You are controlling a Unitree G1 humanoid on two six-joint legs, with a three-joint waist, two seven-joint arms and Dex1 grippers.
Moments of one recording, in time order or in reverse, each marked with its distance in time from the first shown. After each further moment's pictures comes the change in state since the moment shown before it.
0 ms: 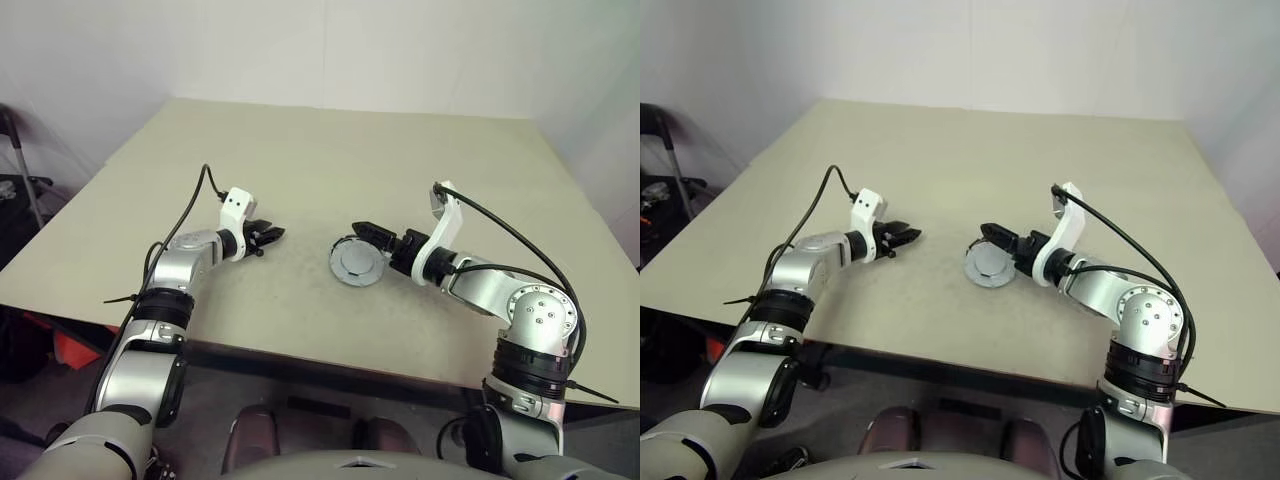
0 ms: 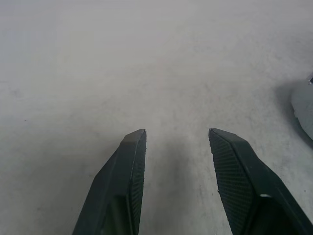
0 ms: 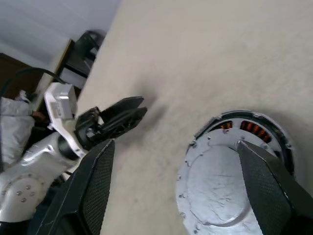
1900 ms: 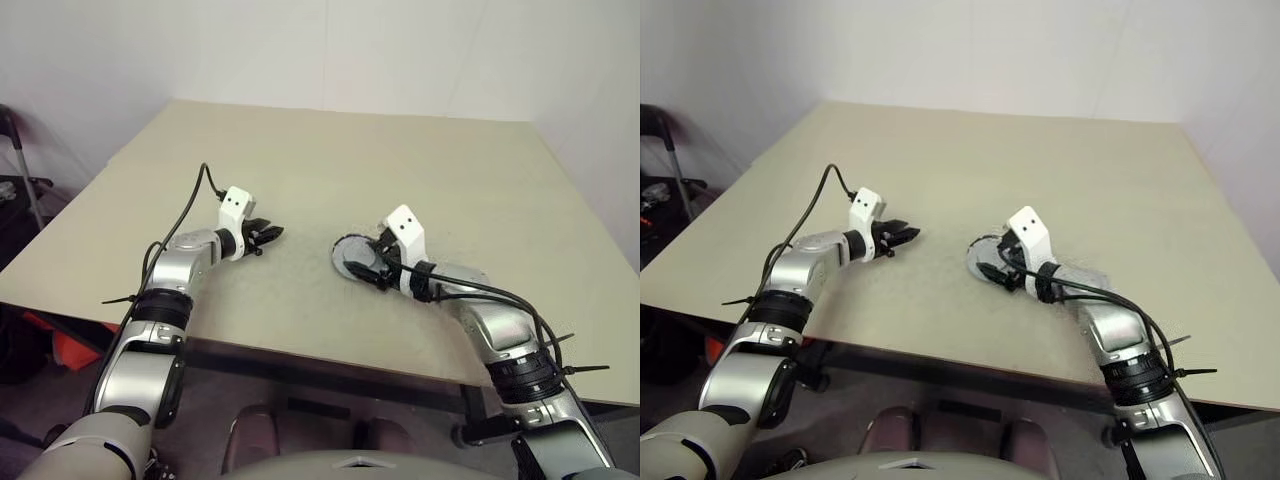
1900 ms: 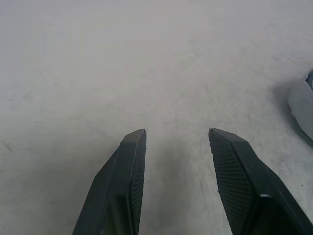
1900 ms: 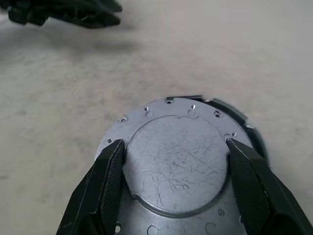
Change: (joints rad) left arm 0.006 0.005 0.000 -0.010 0.003 -0.017 0.005; right arm 0.061 -0.224 0.513 0.158 -0.869 -0.669 0.716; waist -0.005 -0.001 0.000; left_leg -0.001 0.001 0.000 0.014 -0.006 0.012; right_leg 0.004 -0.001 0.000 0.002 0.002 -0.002
